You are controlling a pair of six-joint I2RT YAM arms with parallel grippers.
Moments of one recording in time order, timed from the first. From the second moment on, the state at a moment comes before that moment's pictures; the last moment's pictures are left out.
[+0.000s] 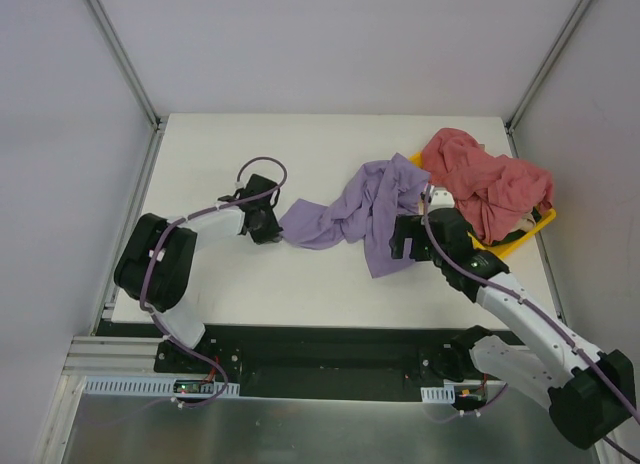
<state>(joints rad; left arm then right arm) -0.41 1.67 0.93 -0.37 -0.03 -0.79 0.52 0.90 0.63 -0.39 0.18 0.36</state>
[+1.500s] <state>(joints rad) -0.44 1.28 0.71 -0.42 -0.15 -0.74 0.80 1.46 0.81 -0.46 0.17 0.35</state>
